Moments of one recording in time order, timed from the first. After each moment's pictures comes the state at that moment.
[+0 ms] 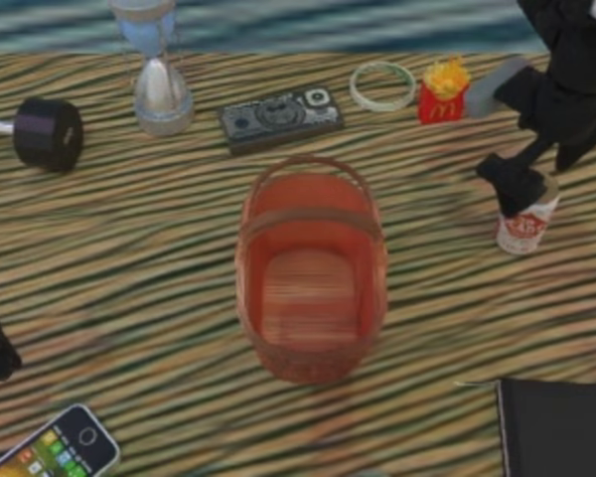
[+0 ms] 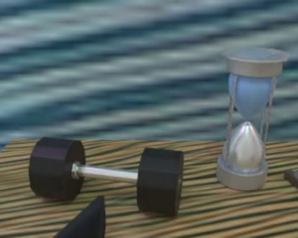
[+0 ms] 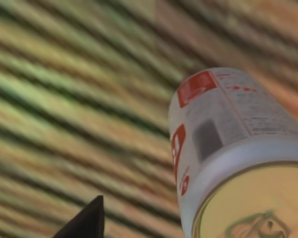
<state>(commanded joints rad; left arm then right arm) 0.00 0.00 0.00 0.00 0.00 0.00 0.20 2.30 1.95 -1.22 0.00 -0.54</state>
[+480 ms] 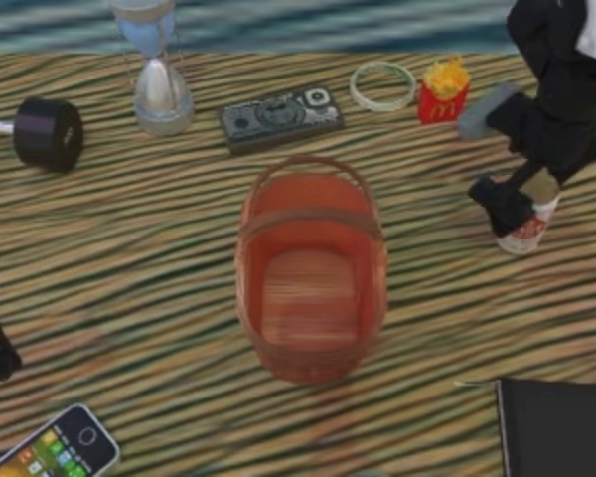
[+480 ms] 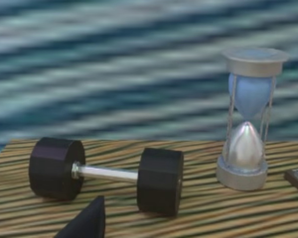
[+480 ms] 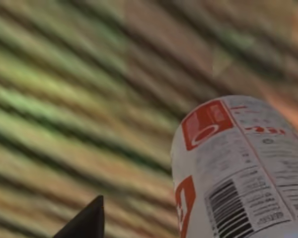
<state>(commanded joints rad) 0.00 0.00 0.00 0.00 0.00 0.00 0.20 2.33 1.86 -1.10 0.00 -0.54</state>
